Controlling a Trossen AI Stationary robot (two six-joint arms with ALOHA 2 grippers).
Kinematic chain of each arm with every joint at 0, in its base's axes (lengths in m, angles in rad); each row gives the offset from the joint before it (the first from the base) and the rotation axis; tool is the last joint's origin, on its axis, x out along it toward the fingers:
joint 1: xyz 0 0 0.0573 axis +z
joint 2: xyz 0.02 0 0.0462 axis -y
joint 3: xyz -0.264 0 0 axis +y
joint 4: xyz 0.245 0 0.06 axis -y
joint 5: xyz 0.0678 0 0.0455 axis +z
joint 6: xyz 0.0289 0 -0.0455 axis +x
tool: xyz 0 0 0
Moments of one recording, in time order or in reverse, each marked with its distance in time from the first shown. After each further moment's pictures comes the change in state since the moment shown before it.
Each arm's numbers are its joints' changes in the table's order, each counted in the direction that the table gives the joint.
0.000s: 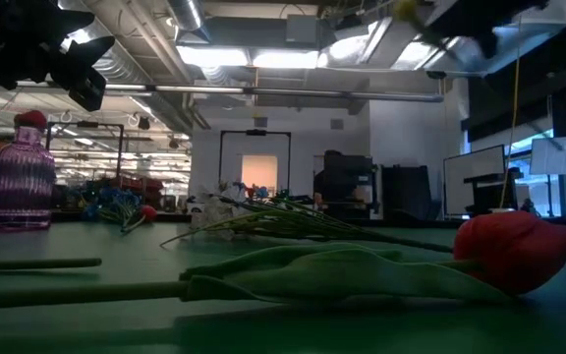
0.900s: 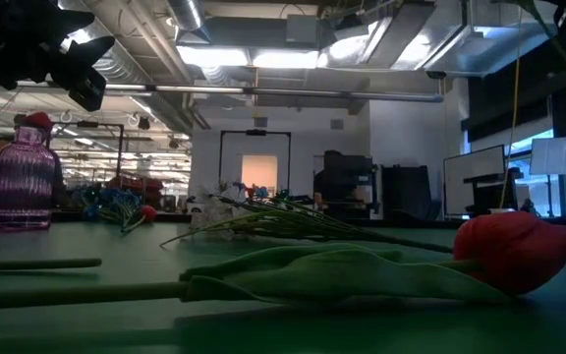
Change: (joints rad) left arm 0.000 0.000 0.000 0.000 0.000 0.000; right arm 0.021 0.463 -0.009 -0.210 0.085 -0.031
